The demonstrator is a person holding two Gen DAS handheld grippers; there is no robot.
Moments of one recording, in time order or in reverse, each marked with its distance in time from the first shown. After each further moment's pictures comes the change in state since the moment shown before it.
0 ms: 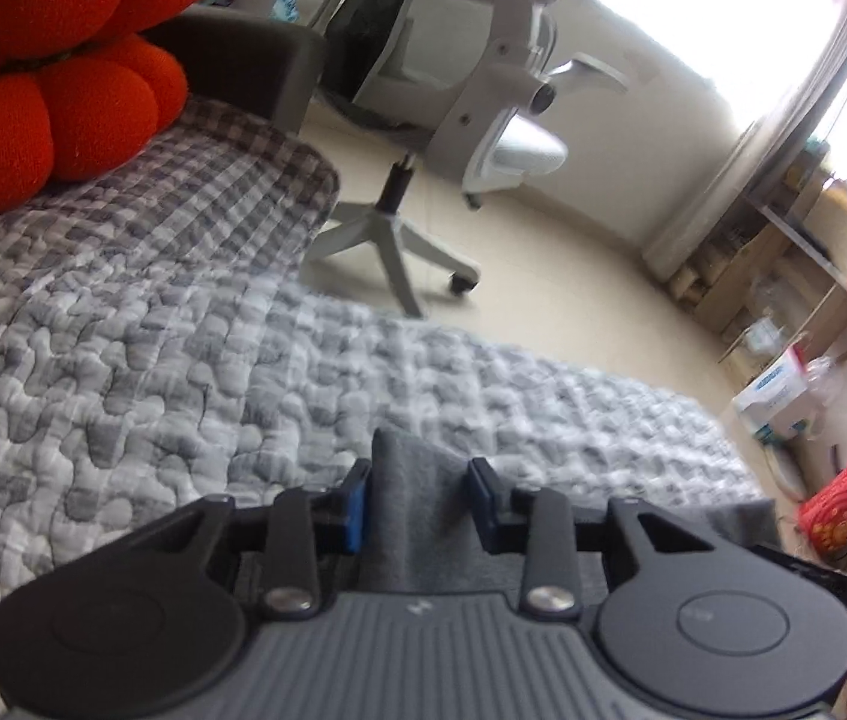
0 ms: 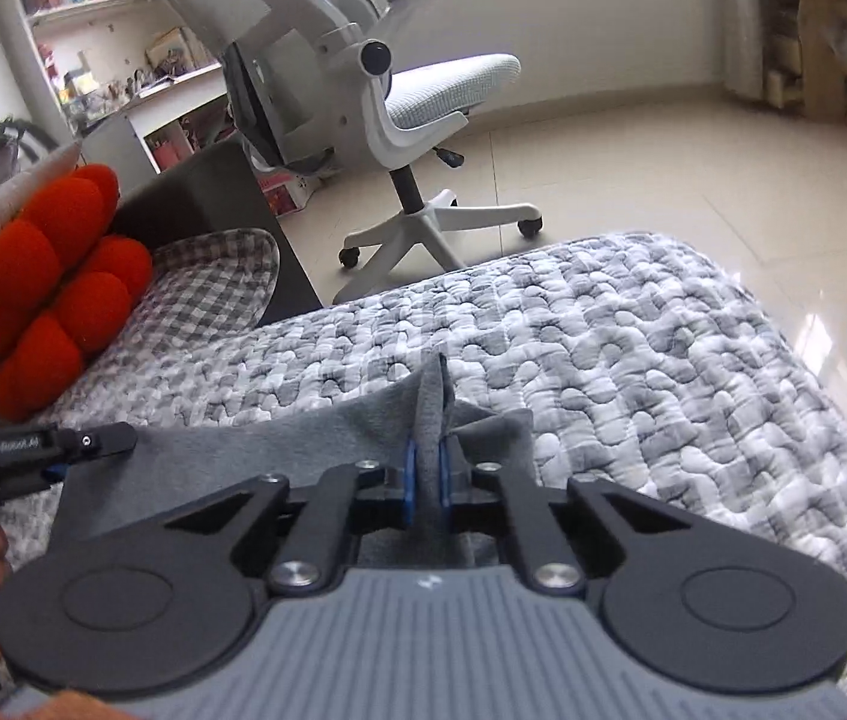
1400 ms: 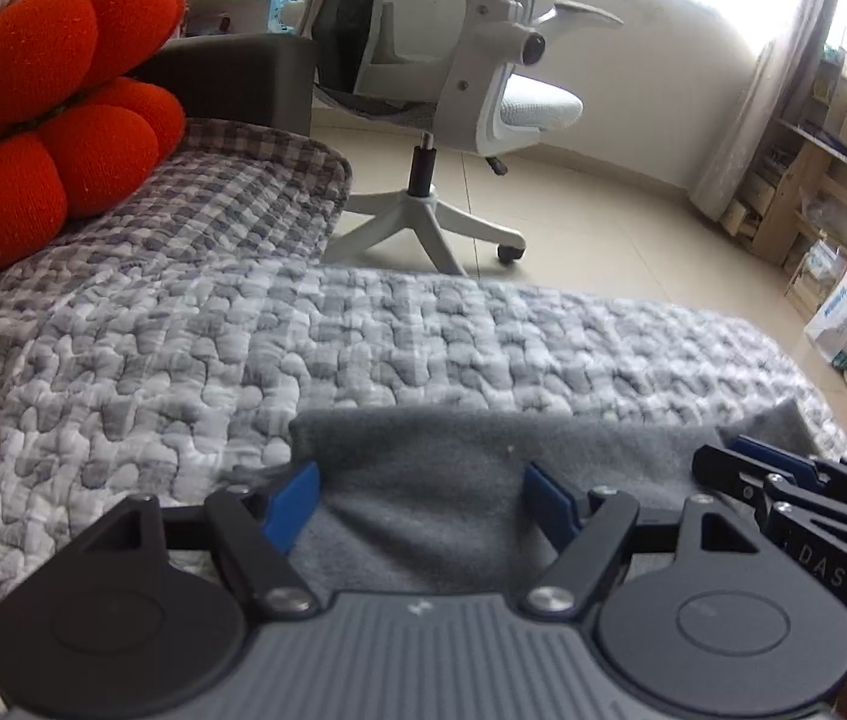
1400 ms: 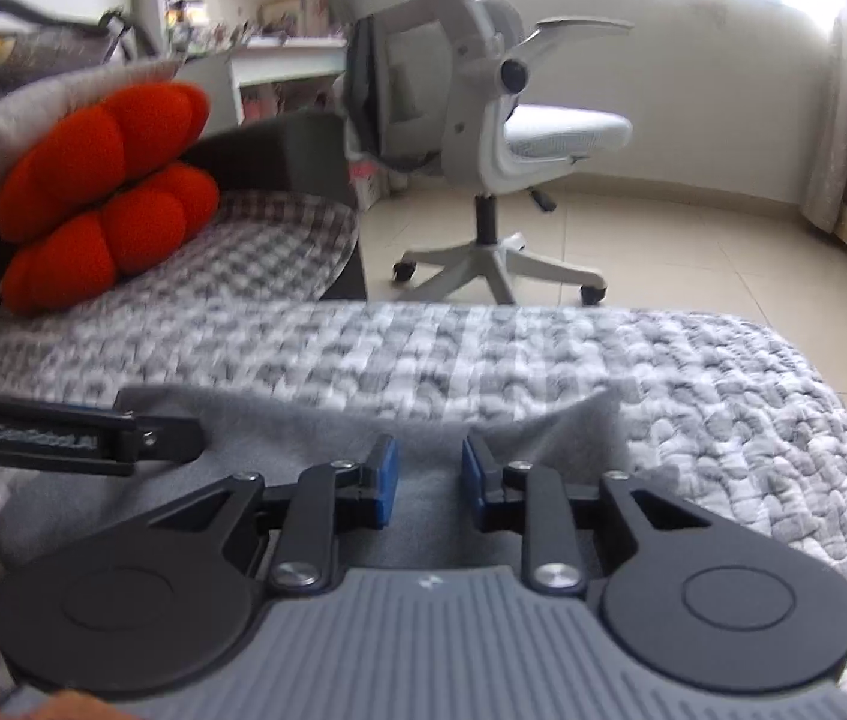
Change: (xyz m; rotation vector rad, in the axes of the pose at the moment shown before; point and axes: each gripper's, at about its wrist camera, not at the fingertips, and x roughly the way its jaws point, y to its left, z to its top) left arm 0.002 -0.039 -0.021 0.155 -0.024 0.148; right arm 0.035 0.051 -0.018 -0.250 -0.098 0.023
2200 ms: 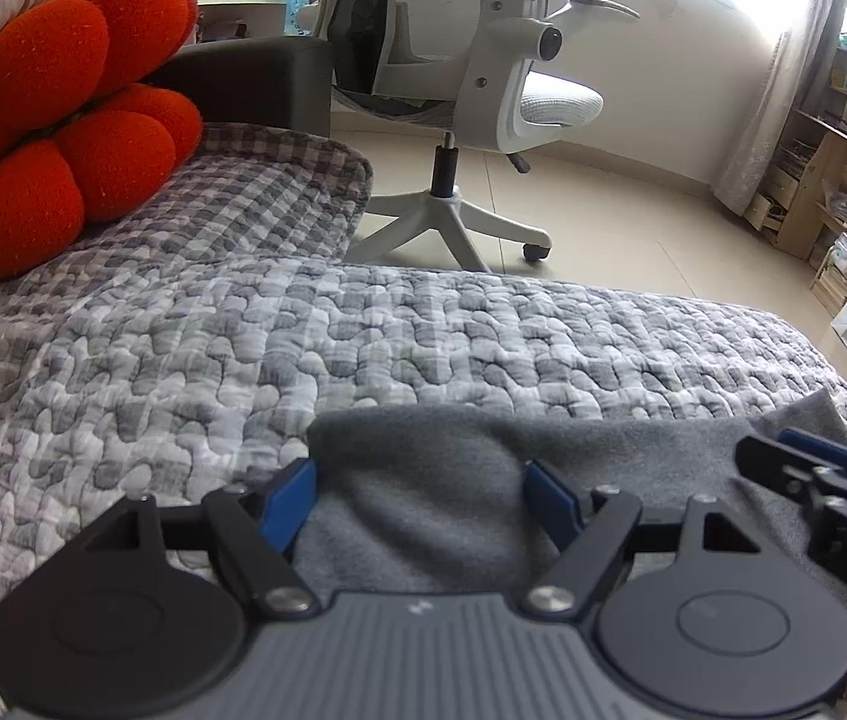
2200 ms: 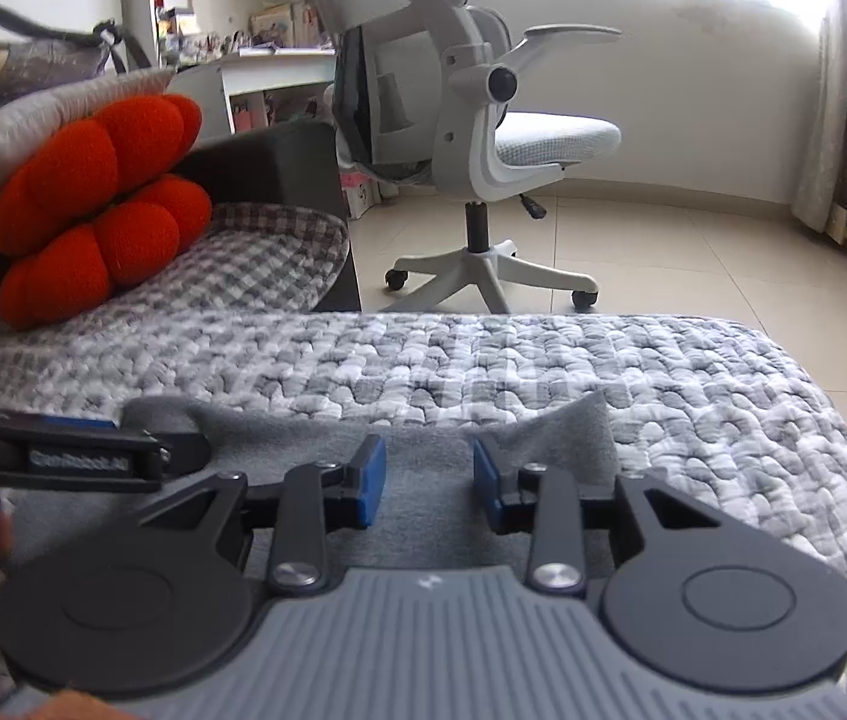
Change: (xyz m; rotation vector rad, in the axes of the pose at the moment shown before) left arm 0.009 -0.005 -0.007 0.033 0.013 0.066; right arm -0.011 0.003 0.003 0.000 -0.007 0.003
